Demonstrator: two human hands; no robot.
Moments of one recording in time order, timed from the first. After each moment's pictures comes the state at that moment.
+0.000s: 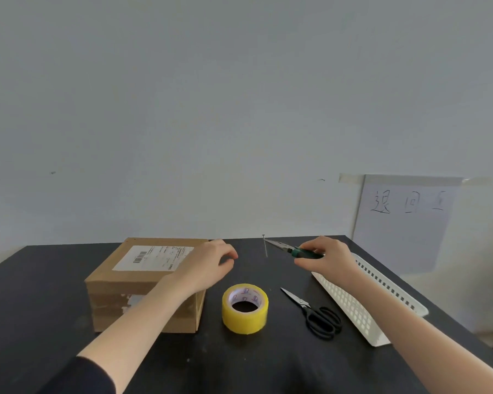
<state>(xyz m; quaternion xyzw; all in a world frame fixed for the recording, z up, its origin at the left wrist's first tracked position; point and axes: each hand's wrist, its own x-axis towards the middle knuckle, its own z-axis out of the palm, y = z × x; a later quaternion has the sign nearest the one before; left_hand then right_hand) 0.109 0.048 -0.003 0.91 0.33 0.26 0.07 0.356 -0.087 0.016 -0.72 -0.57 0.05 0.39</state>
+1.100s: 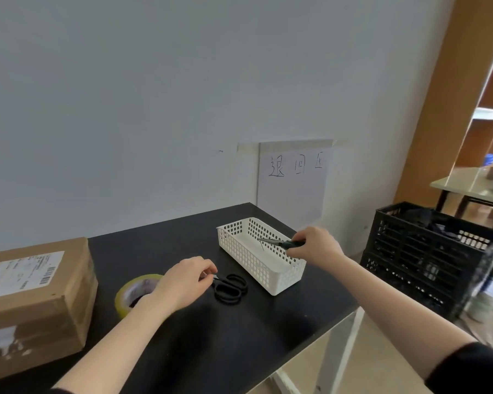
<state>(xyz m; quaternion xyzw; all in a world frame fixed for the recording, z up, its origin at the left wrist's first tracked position) 0.246 -0.005 -0.071 0.95 0.21 0.16 0.14 0.464 -0.206 -0.009 -0.90 -0.37 0.01 0.23</state>
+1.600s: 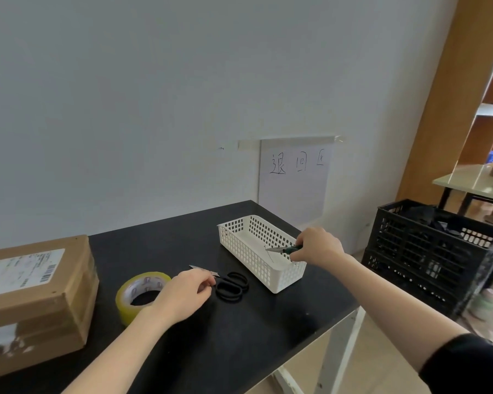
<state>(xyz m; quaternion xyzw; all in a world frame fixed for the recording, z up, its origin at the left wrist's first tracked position) 0.234 -0.012 -0.096 0.95 0.22 0.15 0.18 0.466 -0.203 -0.014 -0.93 -0.35 0.01 0.12</state>
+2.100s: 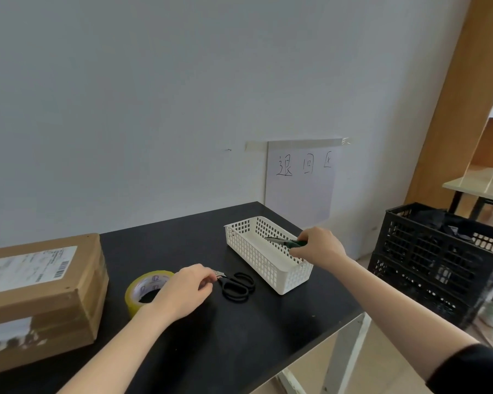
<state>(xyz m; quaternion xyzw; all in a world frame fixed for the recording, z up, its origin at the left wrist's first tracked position) 0.224 -0.009 -0.087 0.95 0.21 0.17 0.18 0.464 -0.195 -0.020 -0.91 -0.34 0.00 0.22</state>
